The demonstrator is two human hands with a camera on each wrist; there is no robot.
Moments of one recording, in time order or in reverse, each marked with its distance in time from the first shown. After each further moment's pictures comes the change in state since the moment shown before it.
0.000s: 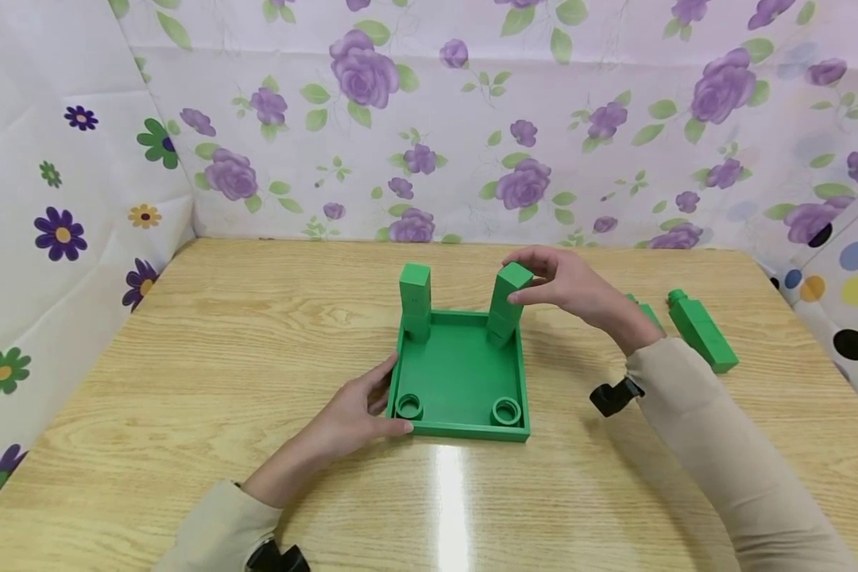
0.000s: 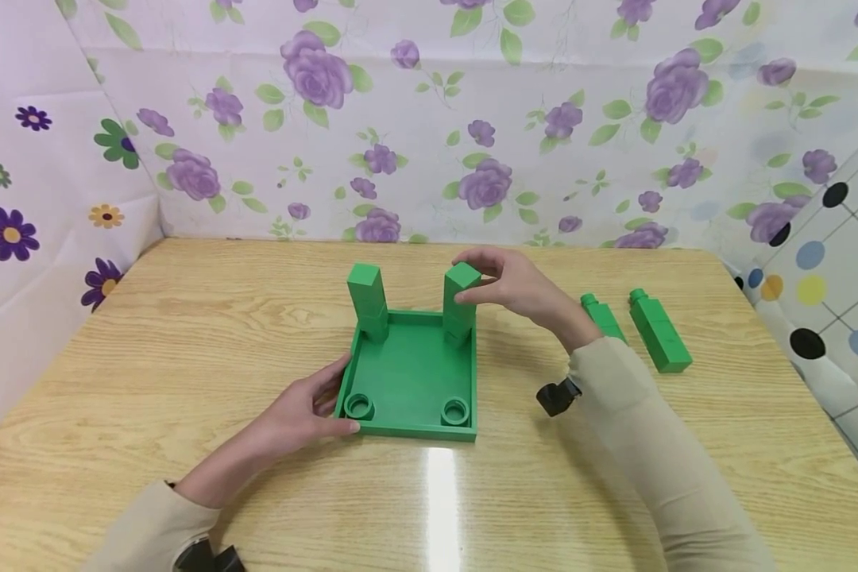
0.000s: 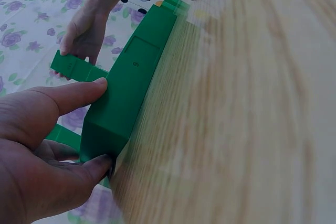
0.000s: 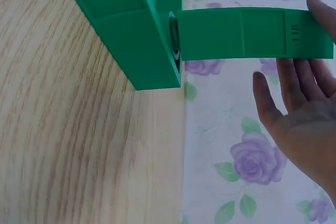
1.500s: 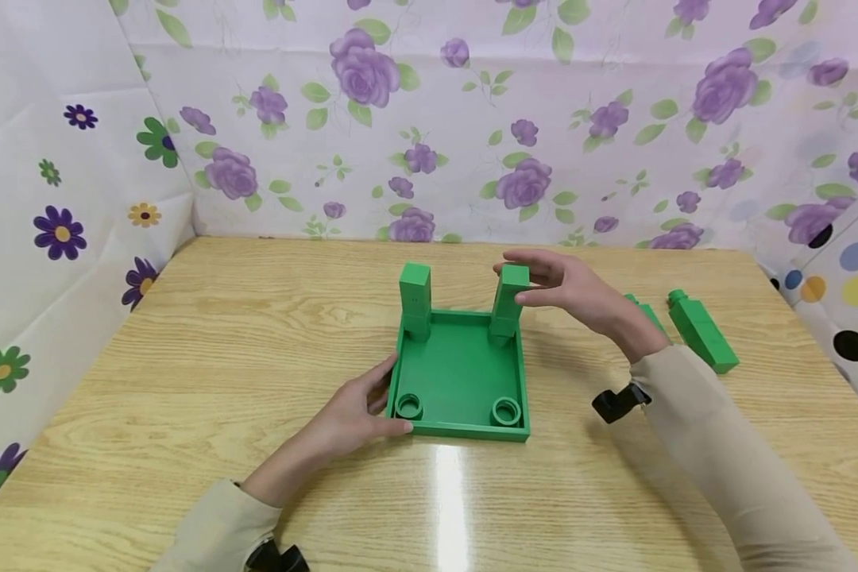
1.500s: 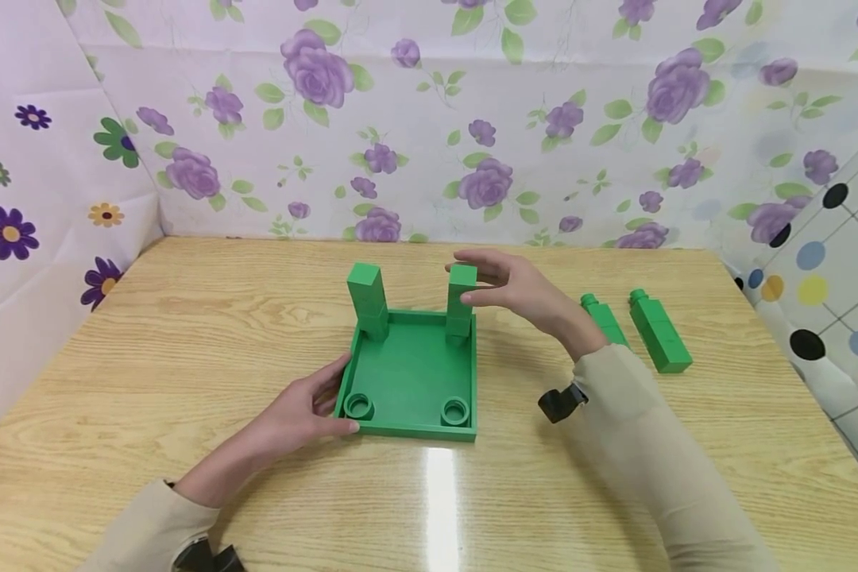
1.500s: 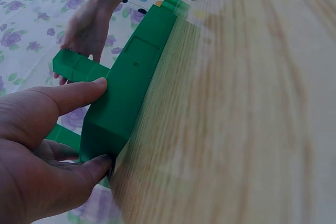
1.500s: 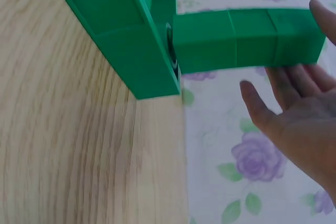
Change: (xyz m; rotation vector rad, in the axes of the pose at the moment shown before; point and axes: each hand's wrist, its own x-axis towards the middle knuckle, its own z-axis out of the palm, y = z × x) left_hand -0.001 0.002 -0.001 -0.010 -0.002 0.003; right_hand -0.008 0.003 0.000 0.111 -0.094 -0.060
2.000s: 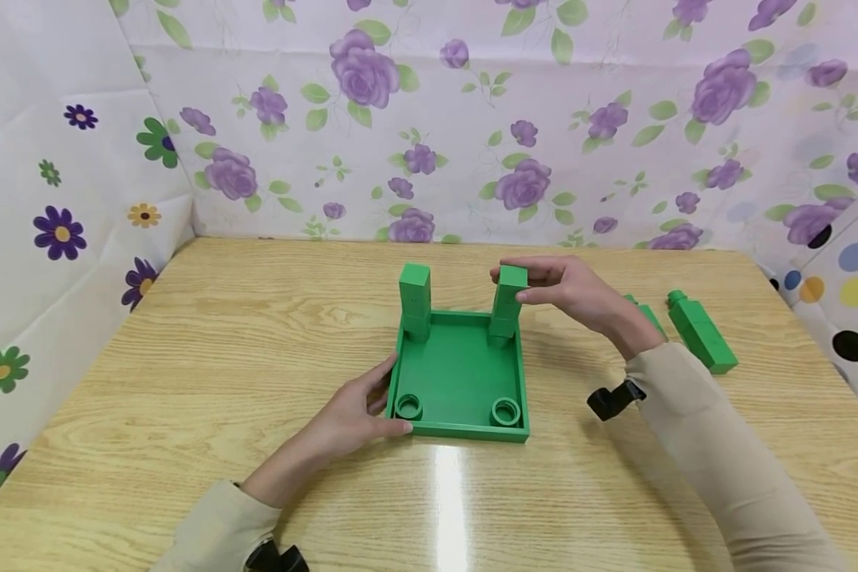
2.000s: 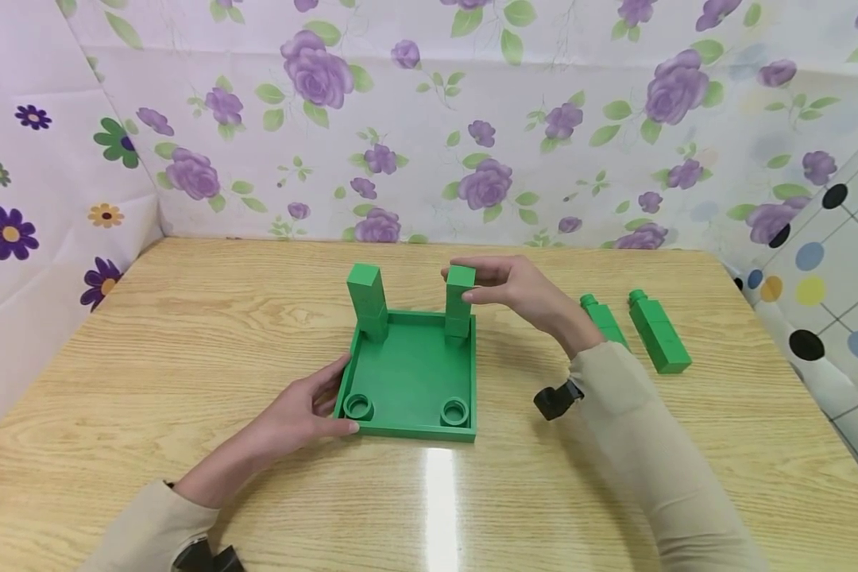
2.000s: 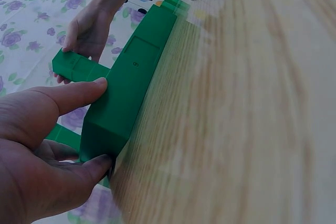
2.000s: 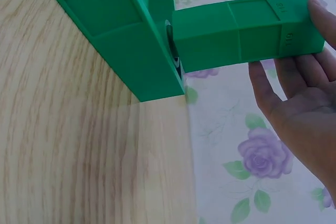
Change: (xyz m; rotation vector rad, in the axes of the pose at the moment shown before) left_hand -0.001 -0.001 0.000 -0.004 -0.002 0.007; right_hand 0.004 0.005 -0.002 0.089 -0.035 -0.031
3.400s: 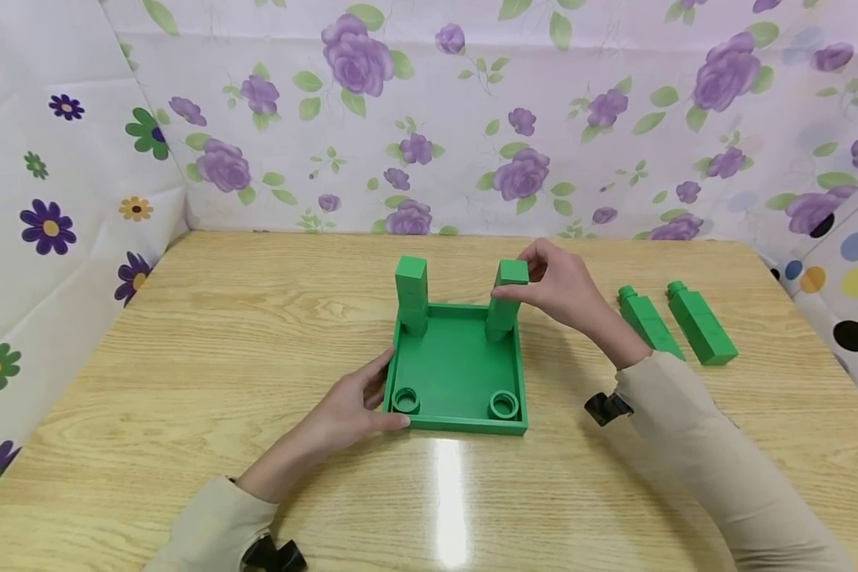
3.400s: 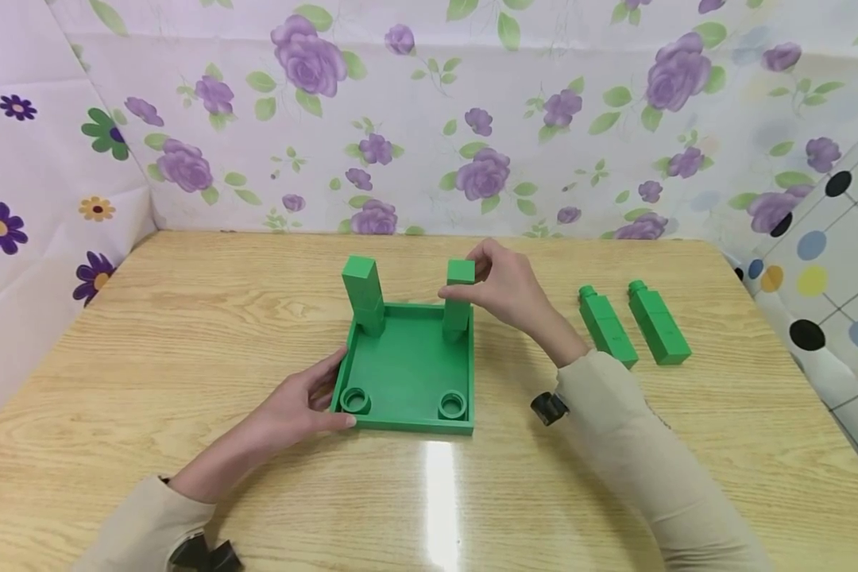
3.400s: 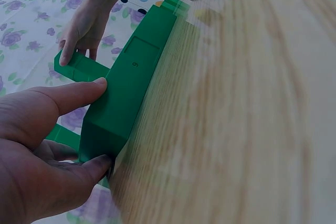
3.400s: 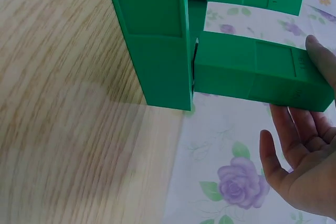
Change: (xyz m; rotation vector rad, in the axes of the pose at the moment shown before) left_hand 0.001 0.001 0.000 0.030 0.004 -0.025; right_hand 0.002 -0.010 0.029 -0.566 0.405 0.113
